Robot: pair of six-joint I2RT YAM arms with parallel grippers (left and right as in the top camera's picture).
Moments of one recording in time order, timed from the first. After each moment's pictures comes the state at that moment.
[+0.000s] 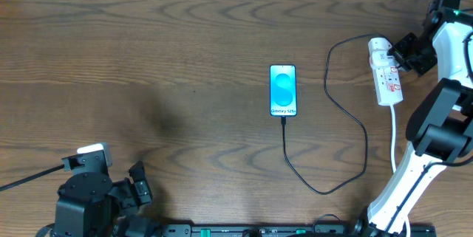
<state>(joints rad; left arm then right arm) -0.29 0.50 1.07 -1.42 -0.27 -0.42 -0.34 2.29 1.97 -1.10 -0.02 0.59</state>
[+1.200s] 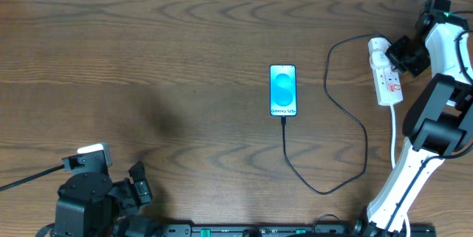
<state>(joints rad) -0.29 0.50 1.07 -1.42 -0.27 -0.42 -0.32 2.35 1.98 -1.08 -0.01 0.59</state>
